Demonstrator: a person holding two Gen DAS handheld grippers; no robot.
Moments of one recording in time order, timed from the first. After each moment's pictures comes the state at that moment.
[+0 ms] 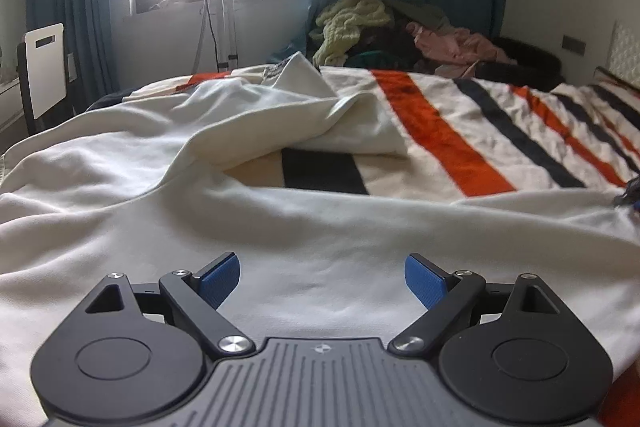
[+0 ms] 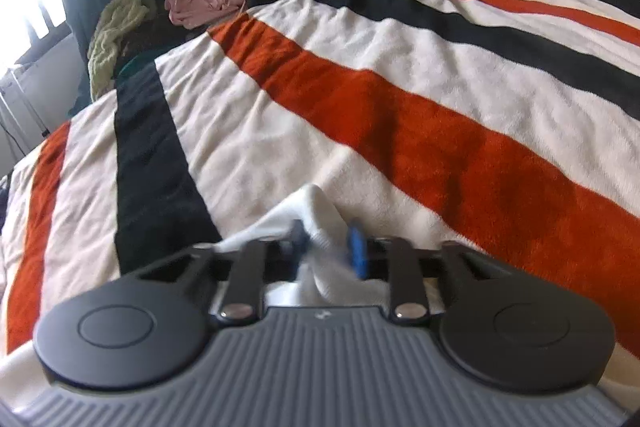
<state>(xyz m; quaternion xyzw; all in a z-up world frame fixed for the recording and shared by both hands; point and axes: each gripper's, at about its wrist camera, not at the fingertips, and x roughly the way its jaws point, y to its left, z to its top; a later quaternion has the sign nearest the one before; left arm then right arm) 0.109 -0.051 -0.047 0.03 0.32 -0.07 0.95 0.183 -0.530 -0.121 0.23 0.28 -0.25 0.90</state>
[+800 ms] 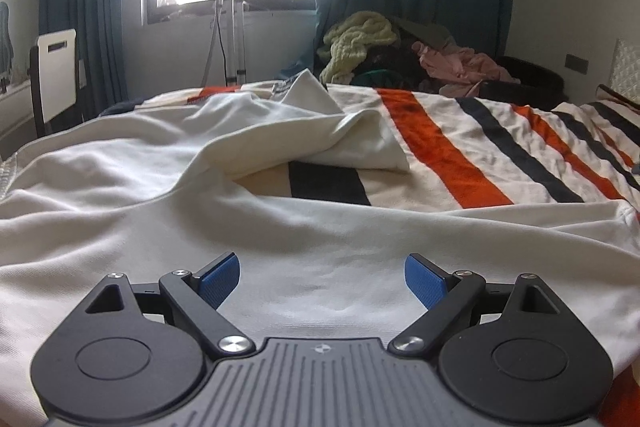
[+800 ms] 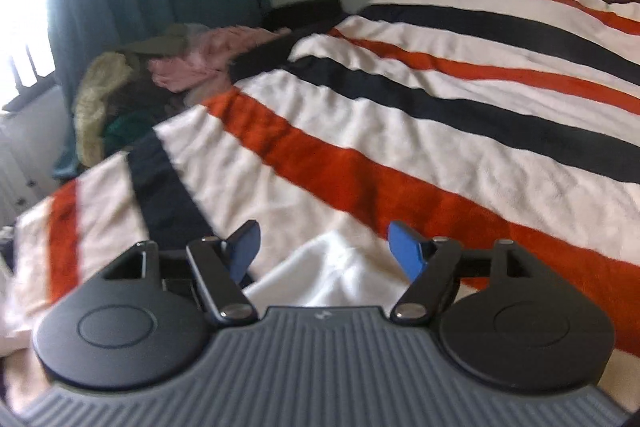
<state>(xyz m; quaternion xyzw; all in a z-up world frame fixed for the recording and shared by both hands) 0.086 -0.049 -0.037 0.02 0.28 -0.06 0.96 0.140 -0.477 -0.047 0.21 0.21 -0.30 0.91</state>
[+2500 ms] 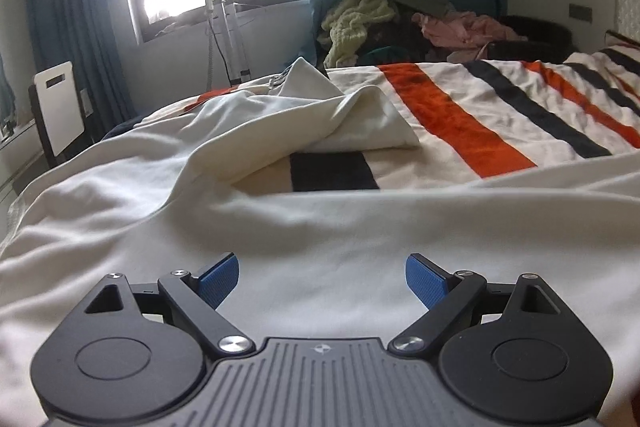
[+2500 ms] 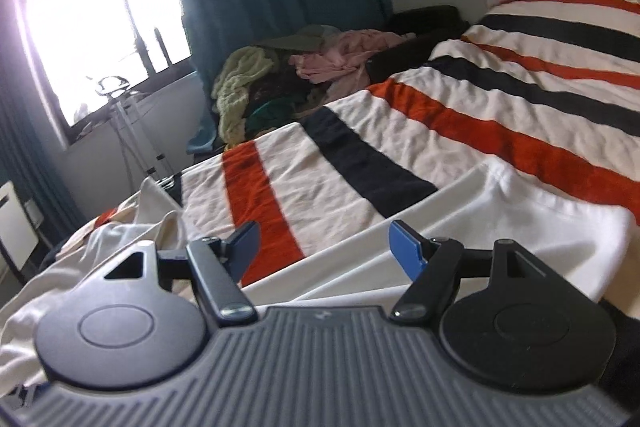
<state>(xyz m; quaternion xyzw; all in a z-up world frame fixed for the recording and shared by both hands) 0.121 -0.080 -0.053 0.11 0.29 -0.04 0.95 0.067 -0.321 -0.018 0.21 0.18 -0.16 0.95</state>
